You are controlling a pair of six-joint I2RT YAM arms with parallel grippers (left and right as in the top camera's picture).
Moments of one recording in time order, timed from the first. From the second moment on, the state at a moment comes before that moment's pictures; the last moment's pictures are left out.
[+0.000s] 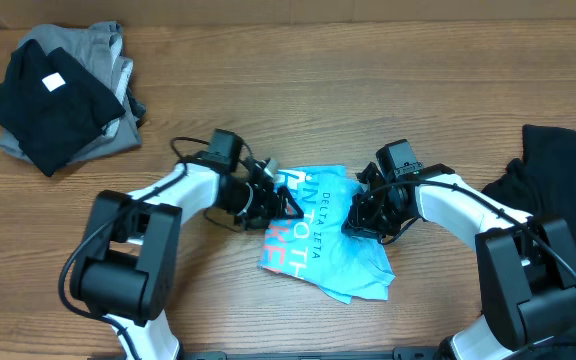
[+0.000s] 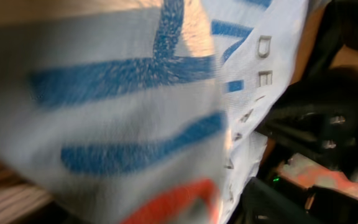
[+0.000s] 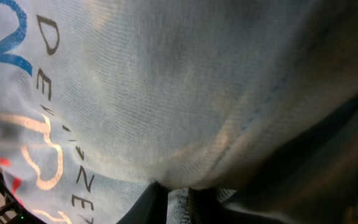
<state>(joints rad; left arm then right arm) -0.30 1.92 1.00 -0.52 0.84 -0.30 0.30 1.76 0.90 -0.62 -0.55 0.36</state>
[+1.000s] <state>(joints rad) 0.13 1.95 1.78 -1.01 0.64 -0.03 0.26 1.48 1.27 -1.01 -0.54 0.29</state>
